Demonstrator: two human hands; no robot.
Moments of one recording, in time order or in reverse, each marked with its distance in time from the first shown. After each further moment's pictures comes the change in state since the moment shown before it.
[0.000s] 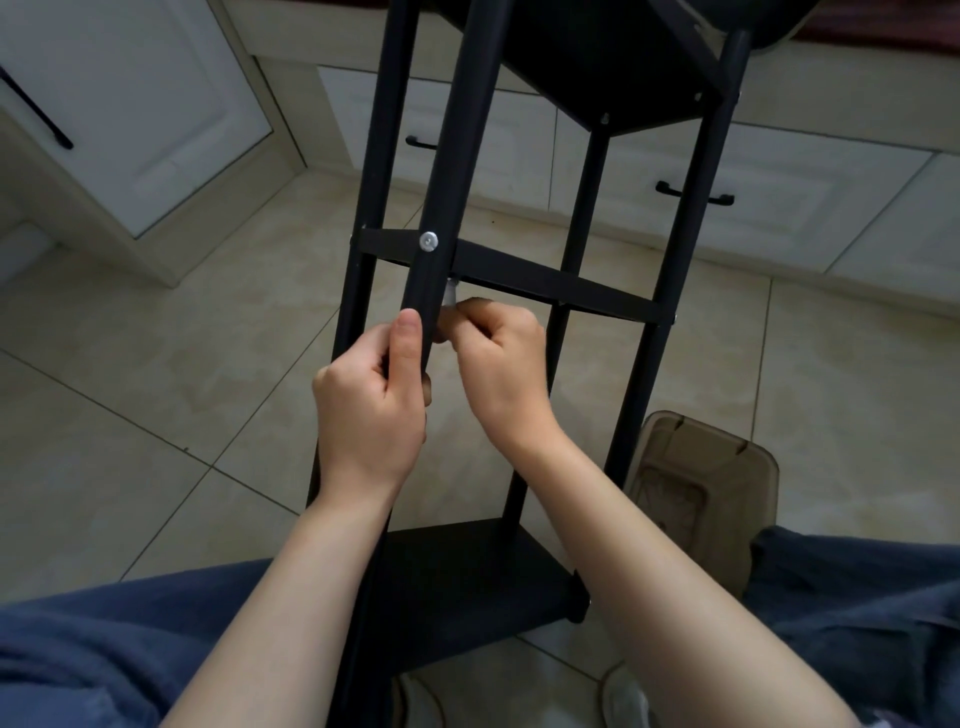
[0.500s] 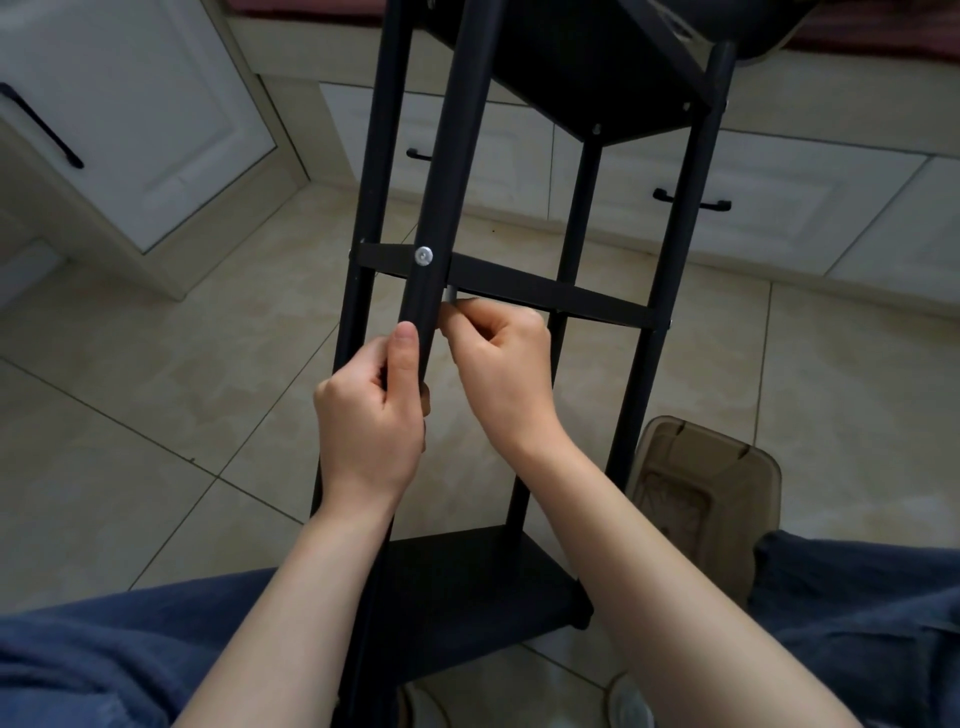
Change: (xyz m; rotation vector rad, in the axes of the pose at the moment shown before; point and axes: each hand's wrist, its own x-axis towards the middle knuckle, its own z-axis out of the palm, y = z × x) left_hand -0.001 0.004 -0.002 0.028 -0.003 -0.012; right_hand -0.002 -0.013 -0.003 0.058 0.021 -0.048
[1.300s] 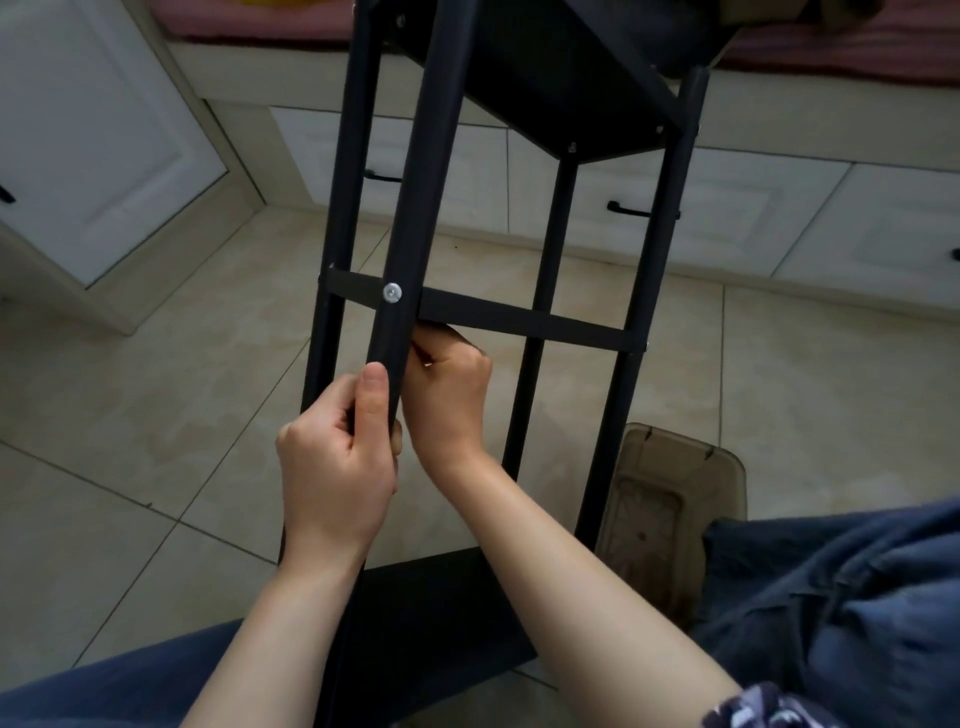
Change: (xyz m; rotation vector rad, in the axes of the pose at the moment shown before) left_hand -0.004 -0.007 0.003 -0.071 -0.047 0.047; right_hand 0.007 0.031 0.025 -0.041 0.206 -0.170
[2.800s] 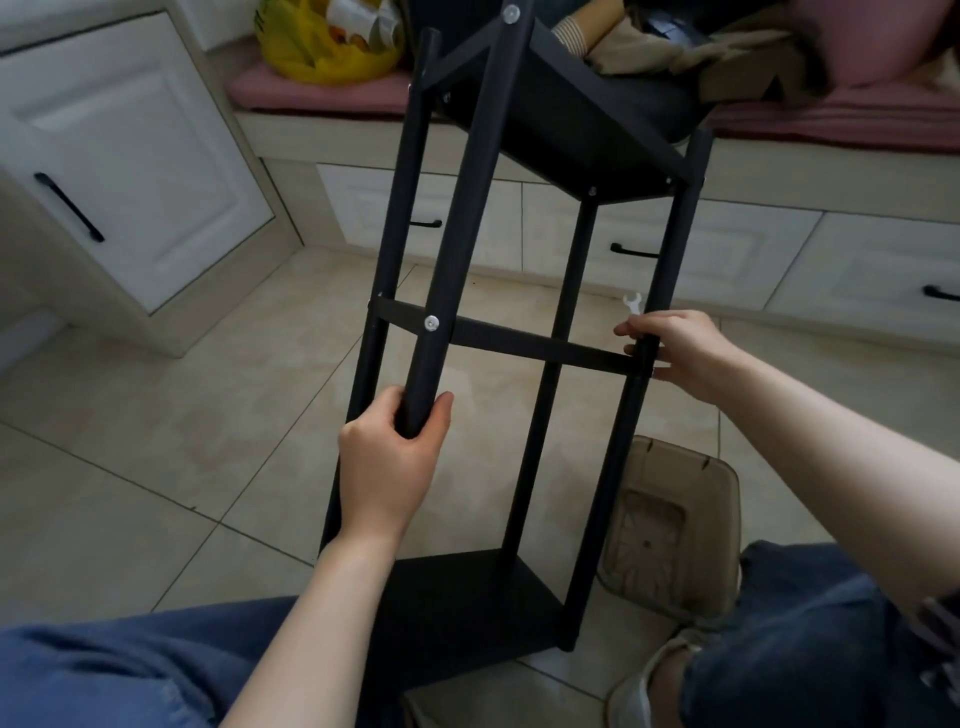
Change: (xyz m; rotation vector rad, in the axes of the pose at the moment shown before) left_hand -0.017 0.002 -0.011 0.049 0.008 0.014; right_hand 0.092 -0.002 -0.199 -0.180 -0.199 0.639
